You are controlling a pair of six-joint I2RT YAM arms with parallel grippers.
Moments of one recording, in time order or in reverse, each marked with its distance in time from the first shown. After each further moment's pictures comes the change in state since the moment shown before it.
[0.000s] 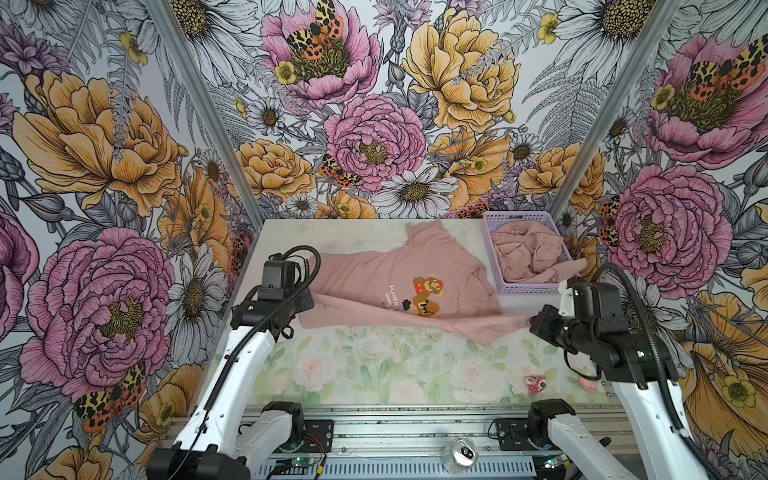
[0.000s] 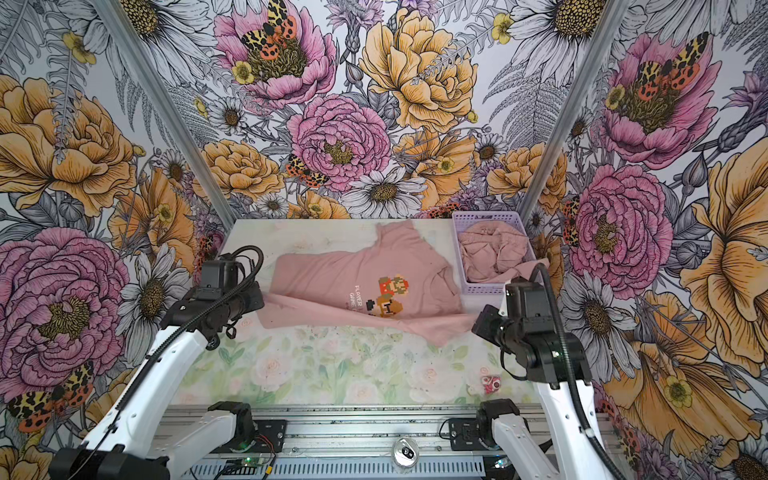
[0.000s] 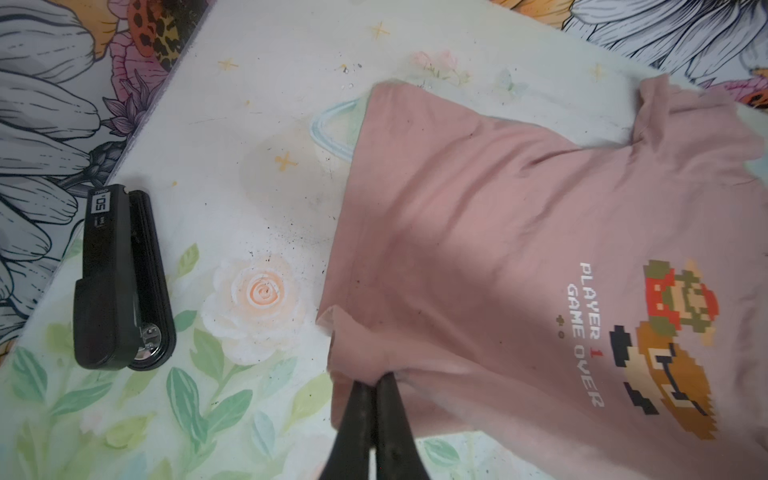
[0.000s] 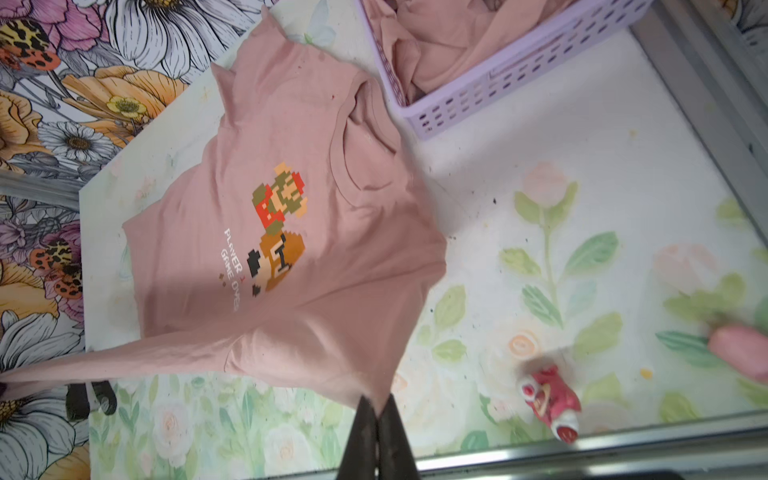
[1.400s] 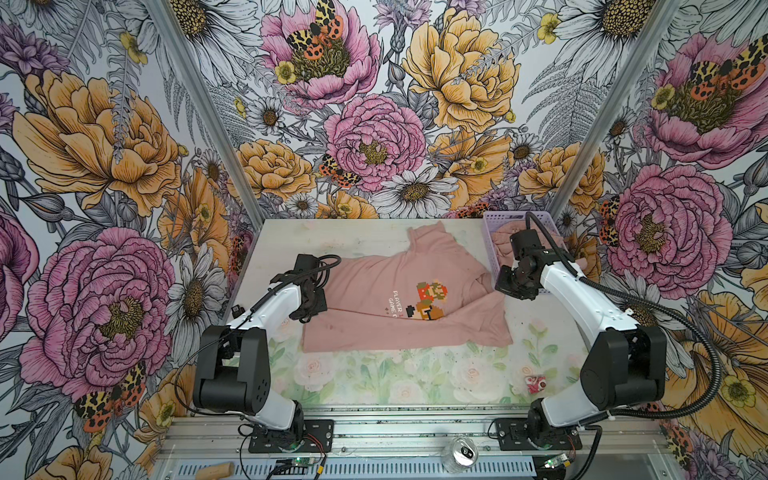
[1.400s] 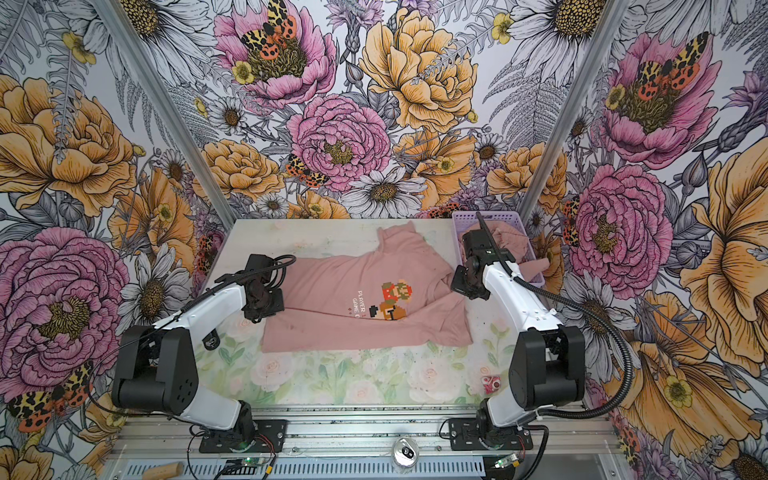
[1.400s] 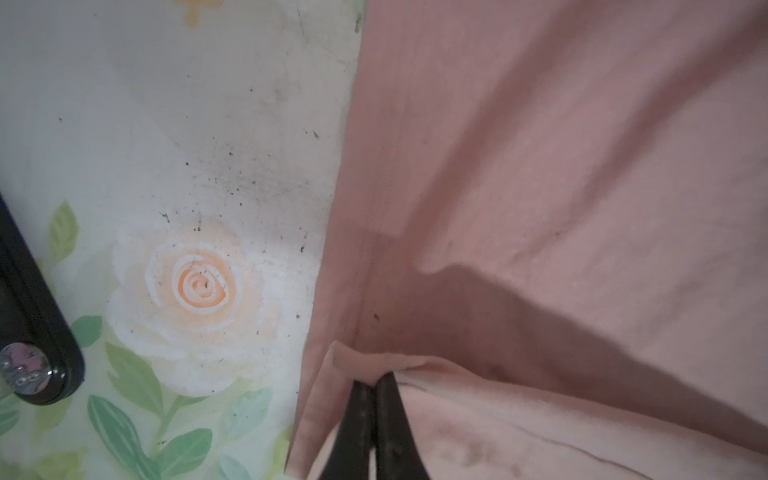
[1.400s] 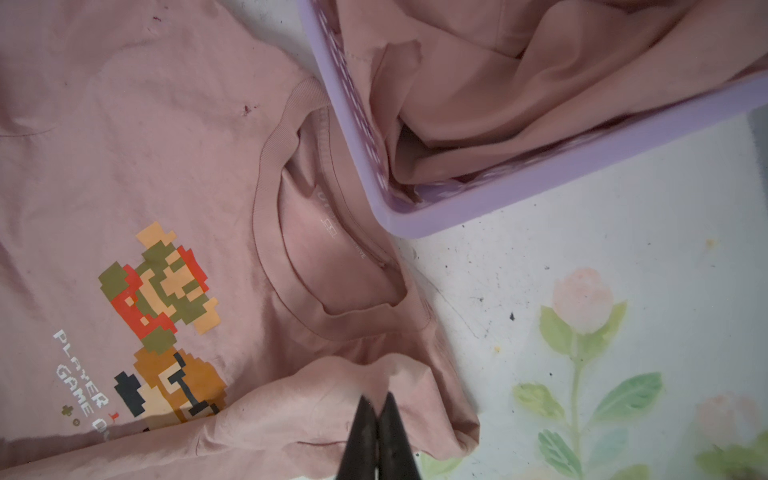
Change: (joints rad) left arm -0.011 0.548 0.040 0.079 -0.002 0.056; right arm 0.000 0.835 0.161 0.368 0.129 -0.099
